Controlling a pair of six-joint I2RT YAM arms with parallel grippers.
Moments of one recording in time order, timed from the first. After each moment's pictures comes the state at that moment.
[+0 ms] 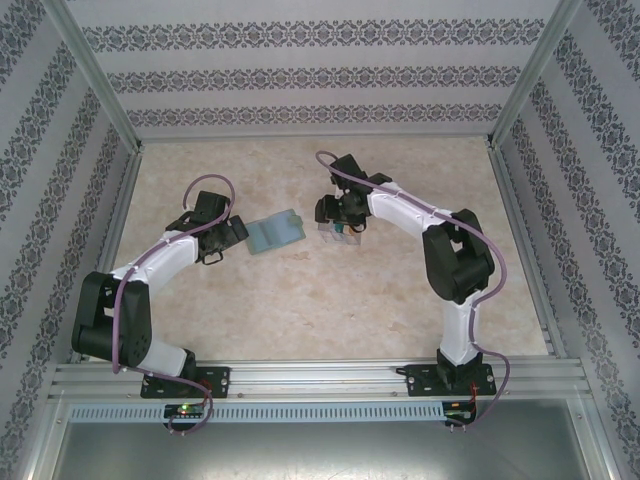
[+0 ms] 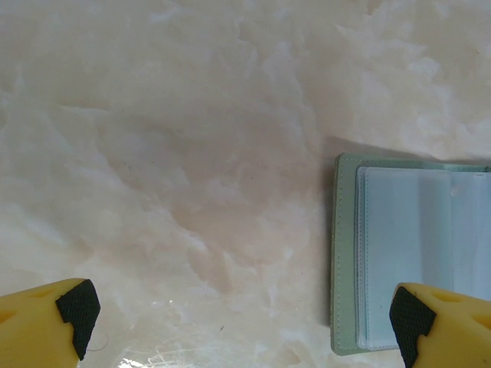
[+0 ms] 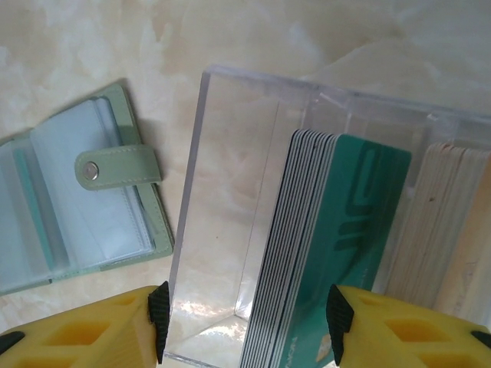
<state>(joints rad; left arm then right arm) -0.17 1.47 0.88 -0.46 -0.14 -0.69 0.51 1.99 1.52 -0.63 -0.15 0.55</state>
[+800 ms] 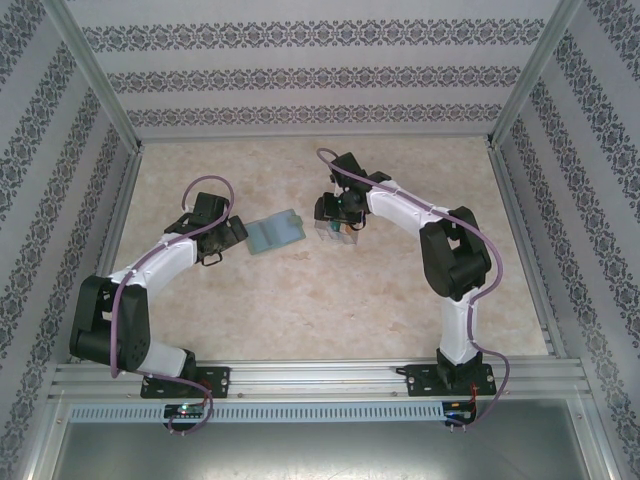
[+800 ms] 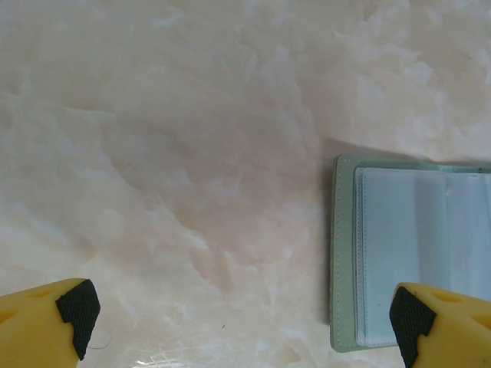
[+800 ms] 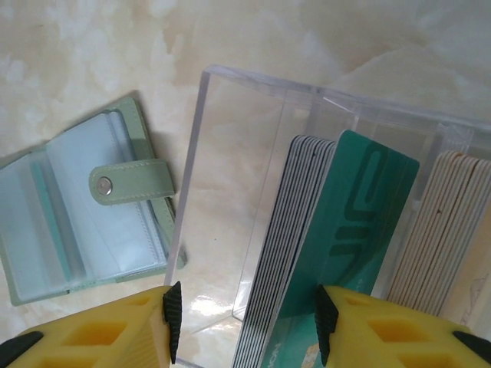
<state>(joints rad) -0.17 1.44 0.86 -0.45 -0.15 -0.69 0.51 2.01 1.55 -0.62 -0.20 0.57</state>
